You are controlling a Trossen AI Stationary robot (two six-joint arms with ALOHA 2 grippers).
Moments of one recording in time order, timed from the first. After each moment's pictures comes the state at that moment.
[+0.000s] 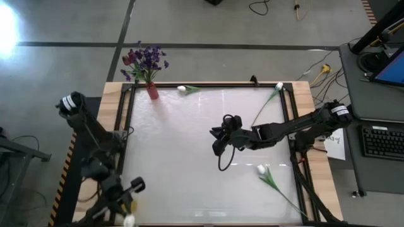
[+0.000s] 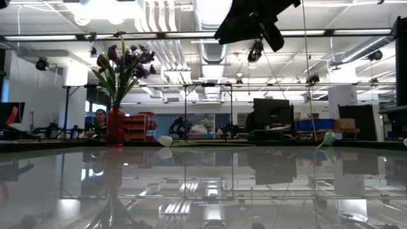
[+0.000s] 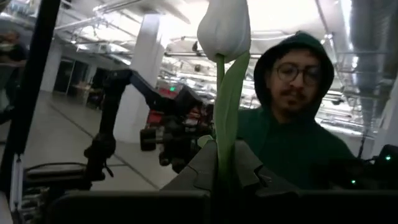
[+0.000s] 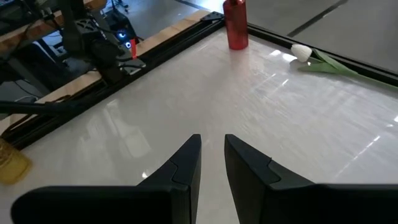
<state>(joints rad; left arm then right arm) -1.09 1.19 0.55 1.03 -0.28 -0.20 0.21 1.50 1.08 -0.11 0.60 0.62</state>
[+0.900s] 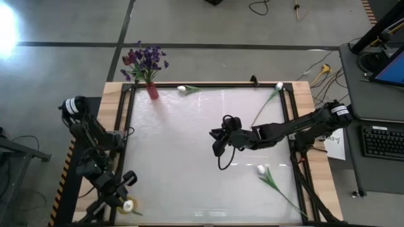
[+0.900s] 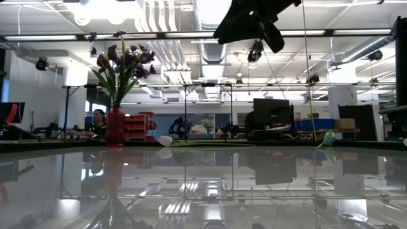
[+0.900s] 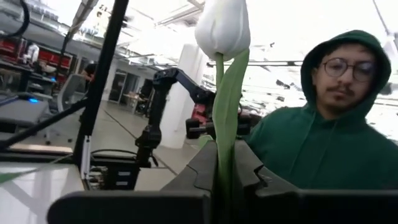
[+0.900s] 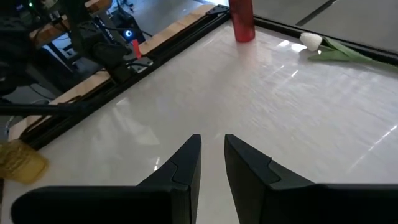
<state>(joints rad) -1.32 1.29 0.32 1.42 -0.70 -0.05 0.21 1.50 1.08 -0.11 0.57 0.68</state>
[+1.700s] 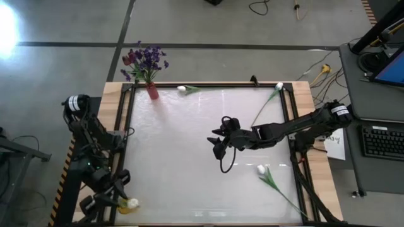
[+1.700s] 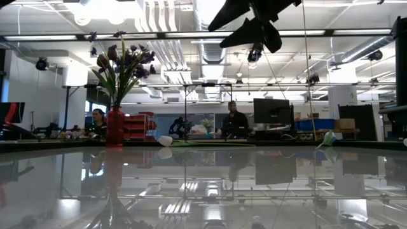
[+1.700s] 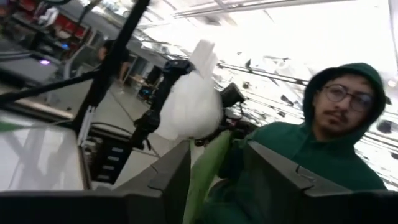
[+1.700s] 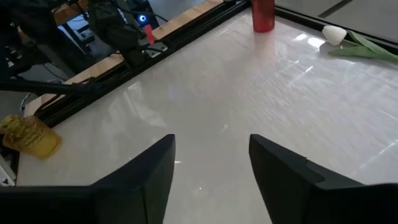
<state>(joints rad) -1.48 1.25 0.28 1.47 -0.91 -0.18 0.21 1.50 1.08 -0.11 0.49 0.63</state>
